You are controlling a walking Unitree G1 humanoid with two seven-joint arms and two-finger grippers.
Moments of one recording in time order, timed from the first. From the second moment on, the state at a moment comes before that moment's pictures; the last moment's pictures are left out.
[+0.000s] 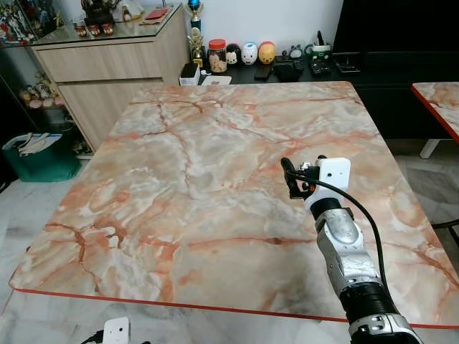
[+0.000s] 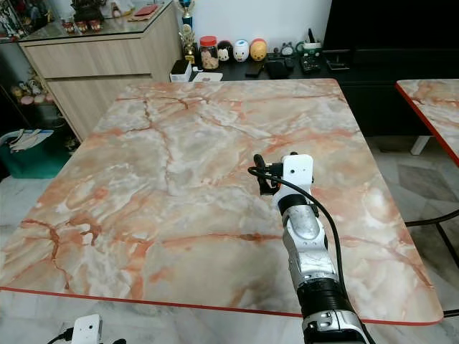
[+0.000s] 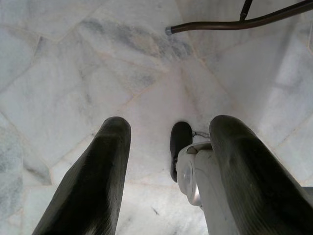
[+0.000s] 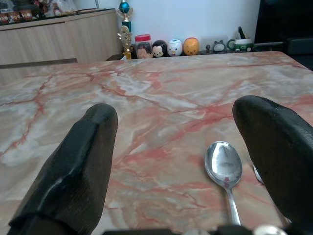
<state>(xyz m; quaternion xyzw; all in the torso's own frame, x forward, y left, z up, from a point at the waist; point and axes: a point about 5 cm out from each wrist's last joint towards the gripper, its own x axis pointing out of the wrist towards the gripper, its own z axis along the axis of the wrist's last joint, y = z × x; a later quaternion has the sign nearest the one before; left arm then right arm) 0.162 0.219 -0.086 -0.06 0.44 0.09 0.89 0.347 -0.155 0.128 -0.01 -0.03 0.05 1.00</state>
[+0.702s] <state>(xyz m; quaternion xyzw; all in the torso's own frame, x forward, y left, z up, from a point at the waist) 0.169 0.212 -0.084 -0.06 0.43 0.09 0.90 0.346 -0.164 0.127 -0.02 -0.03 0.04 1.00</state>
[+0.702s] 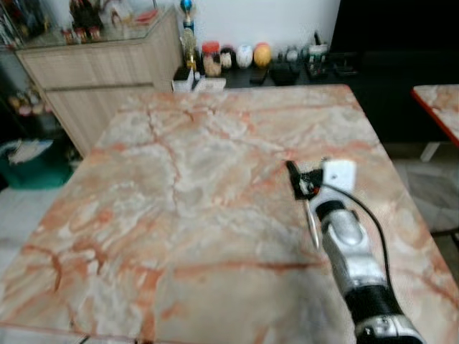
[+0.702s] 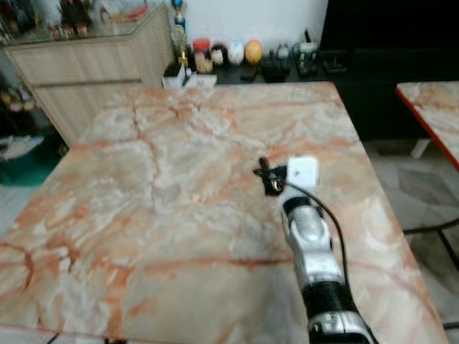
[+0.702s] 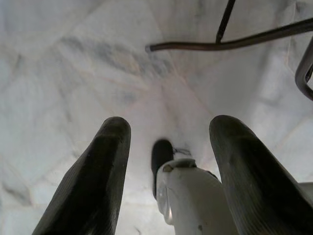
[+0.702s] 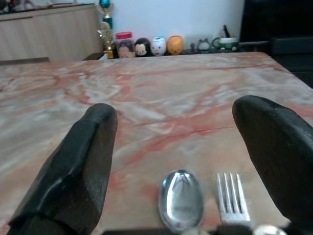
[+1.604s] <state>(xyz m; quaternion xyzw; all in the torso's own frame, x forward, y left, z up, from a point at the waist) 0.164 0.219 -0.086 -0.06 0.44 0.09 0.89 0.349 -0.144 0.085 -0.01 0.18 -0.01 0.98</state>
